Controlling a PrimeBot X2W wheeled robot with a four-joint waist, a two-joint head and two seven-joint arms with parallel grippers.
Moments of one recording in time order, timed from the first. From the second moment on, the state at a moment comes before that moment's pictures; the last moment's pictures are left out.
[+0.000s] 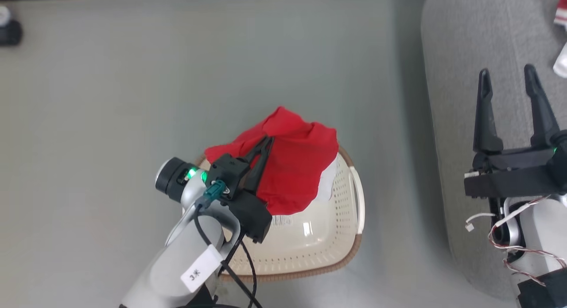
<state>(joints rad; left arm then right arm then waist) -0.64 0.04 -0.58 0.65 -0.29 -0.04 -0.25 -0.44 -0.23 0.13 0.11 0.20 -0.06 -0.26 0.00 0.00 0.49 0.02</state>
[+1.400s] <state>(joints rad) -0.58 0.12 -0.61 0.57 -0.32 -0.12 -0.24 -0.27 -0.10 0.44 0.38 0.21 0.12 -0.26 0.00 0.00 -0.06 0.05</state>
